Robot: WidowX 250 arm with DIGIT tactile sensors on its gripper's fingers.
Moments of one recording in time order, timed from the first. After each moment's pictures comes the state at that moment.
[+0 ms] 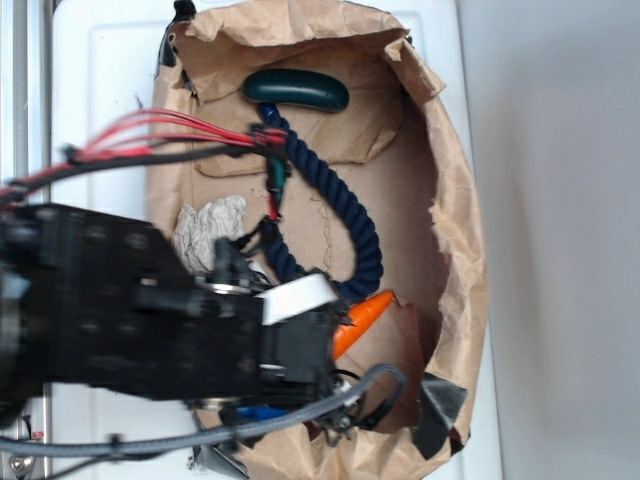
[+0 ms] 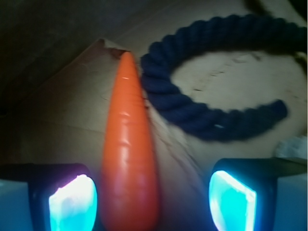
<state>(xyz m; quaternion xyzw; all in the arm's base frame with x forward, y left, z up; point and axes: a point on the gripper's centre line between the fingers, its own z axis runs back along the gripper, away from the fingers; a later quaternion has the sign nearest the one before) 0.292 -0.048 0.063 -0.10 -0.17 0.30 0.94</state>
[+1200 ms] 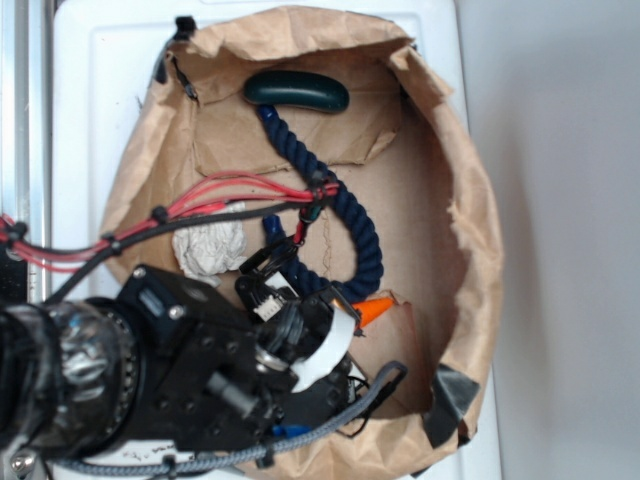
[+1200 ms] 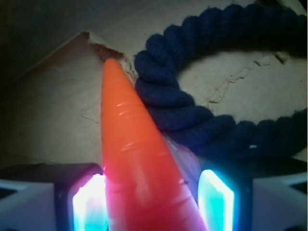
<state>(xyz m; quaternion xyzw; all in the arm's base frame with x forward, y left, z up) 0.286 -0.040 0.026 -0.01 -0.19 0.32 0.93</state>
